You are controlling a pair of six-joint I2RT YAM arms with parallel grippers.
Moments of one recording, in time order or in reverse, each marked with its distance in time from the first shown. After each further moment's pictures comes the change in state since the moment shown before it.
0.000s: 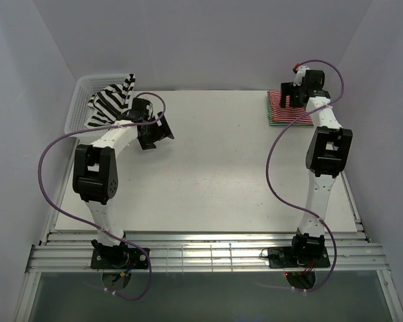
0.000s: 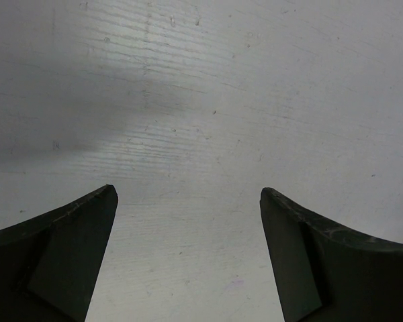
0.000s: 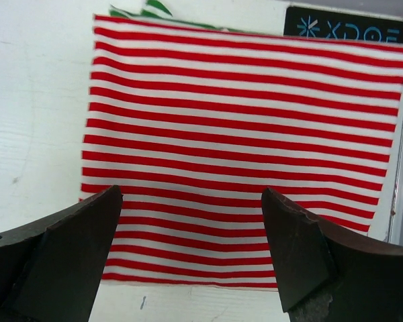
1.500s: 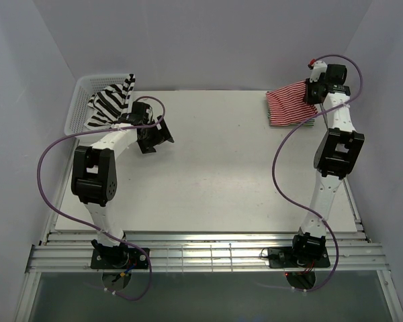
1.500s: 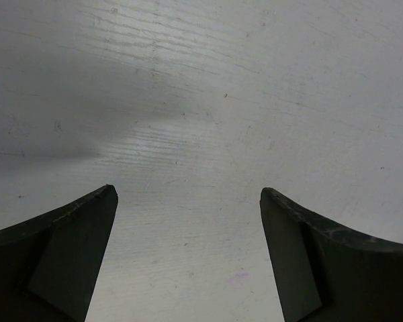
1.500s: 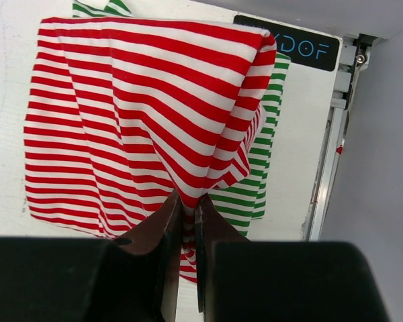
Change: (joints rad) left arm -0.001 -0.030 -0.062 0.013 0.005 -0.011; right arm -0.093 0.014 0.141 -0.161 -0.092 -0.158
